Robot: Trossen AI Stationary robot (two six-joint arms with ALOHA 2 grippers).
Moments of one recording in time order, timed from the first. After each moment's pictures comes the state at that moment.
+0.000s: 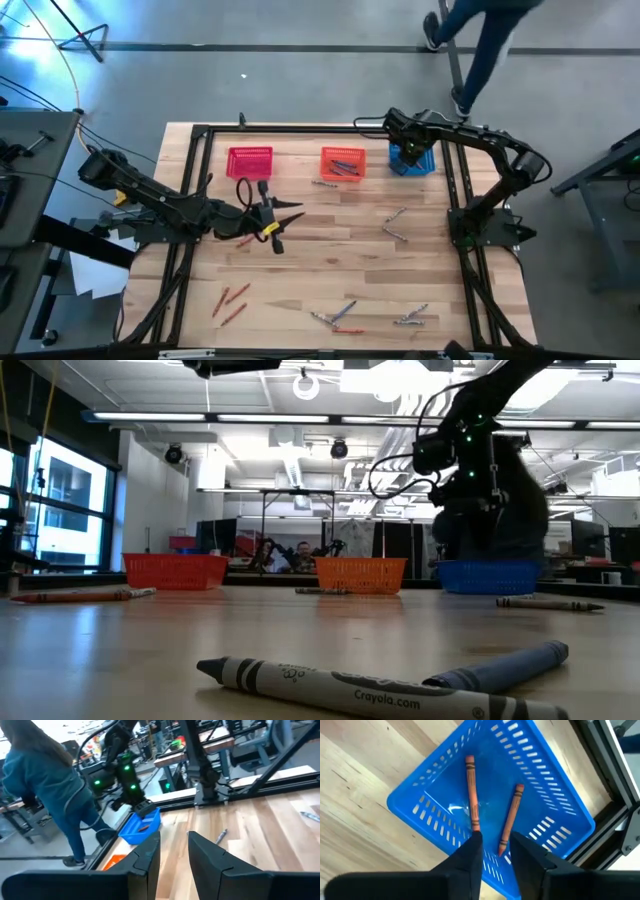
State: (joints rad) left arm -0.37 1.22 0.70 0.39 -0.70 0.25; right arm -0.72 1.59 1.11 -1.04 0.23 0.03
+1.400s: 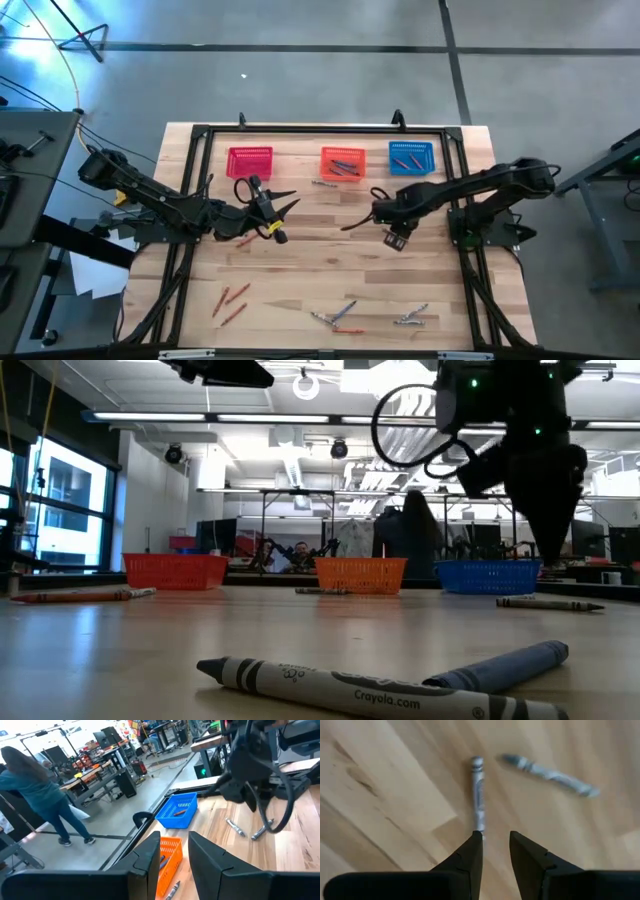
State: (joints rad) left arm -0.37 1.22 0.70 0.34 -0.91 0.24; right arm 0.07 1.48 0.89 -0.97 -0.04 0.63
